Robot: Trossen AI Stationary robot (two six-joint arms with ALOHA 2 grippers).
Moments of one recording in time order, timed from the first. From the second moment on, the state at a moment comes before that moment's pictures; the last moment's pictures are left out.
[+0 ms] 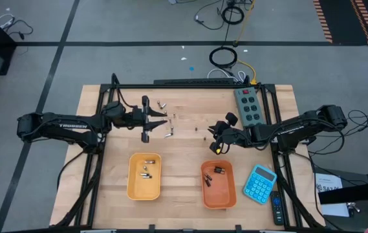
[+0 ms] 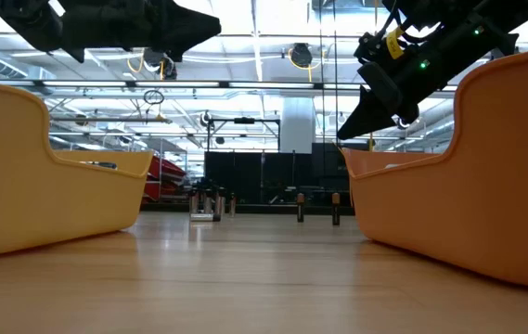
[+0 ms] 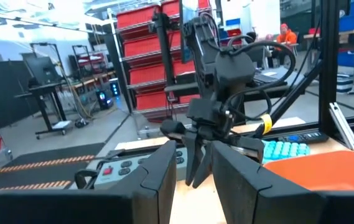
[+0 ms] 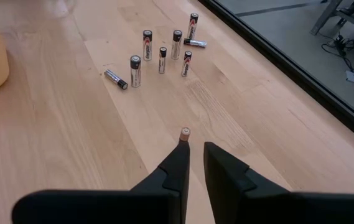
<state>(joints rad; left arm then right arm) 0.22 1.06 0.49 0.65 0.23 0.19 0.09 1.33 0.64 0.03 0.57 0.30</state>
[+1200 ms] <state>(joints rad) 0.22 1.06 0.49 0.53 0.23 0.03 0.09 1.33 0.64 0.03 0.57 0.30</state>
